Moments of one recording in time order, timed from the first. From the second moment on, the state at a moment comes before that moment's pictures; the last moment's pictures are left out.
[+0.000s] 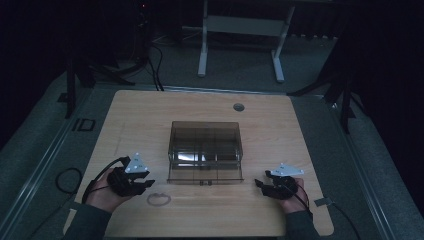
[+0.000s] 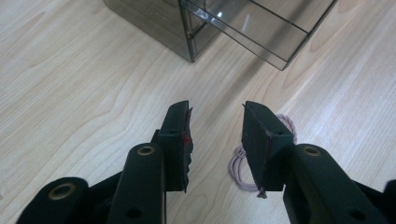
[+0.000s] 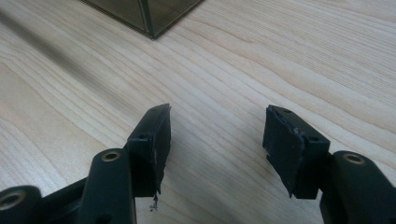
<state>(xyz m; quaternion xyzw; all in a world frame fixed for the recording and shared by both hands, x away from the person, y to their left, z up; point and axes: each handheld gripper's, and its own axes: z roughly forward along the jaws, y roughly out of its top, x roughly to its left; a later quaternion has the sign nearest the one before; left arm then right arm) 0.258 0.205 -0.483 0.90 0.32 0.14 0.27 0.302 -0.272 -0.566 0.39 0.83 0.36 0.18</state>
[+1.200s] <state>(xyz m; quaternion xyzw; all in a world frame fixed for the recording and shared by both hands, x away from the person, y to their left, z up) 0.262 0.173 -0.507 0.95 0.22 0.09 0.18 0.303 -0.273 -0.566 0.39 0.83 0.37 0.18</state>
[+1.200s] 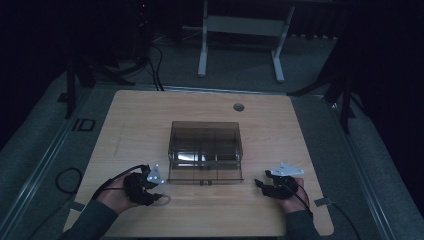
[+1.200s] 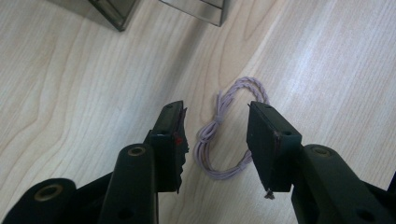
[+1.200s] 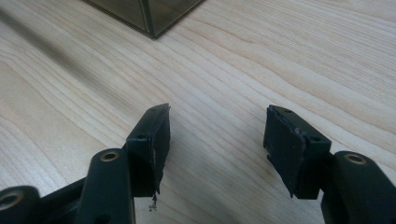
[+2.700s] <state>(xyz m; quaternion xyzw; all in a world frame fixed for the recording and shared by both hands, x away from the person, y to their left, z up) 0.263 0.169 -0.532 0.97 0.21 0.06 0.14 0.303 -0.271 -0.567 0.38 0.83 0.37 0.18</state>
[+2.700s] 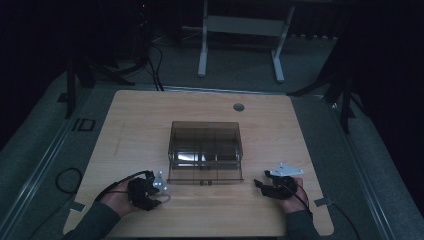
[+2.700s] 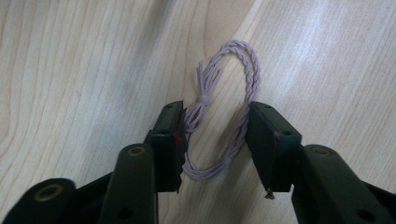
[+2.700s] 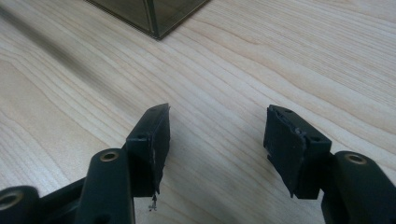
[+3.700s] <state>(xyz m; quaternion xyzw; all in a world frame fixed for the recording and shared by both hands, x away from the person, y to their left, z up) 0.277 0.181 -0.530 0.96 0.27 0.06 0.09 0.302 -0.271 -0.567 0.38 0.83 0.37 0.18</state>
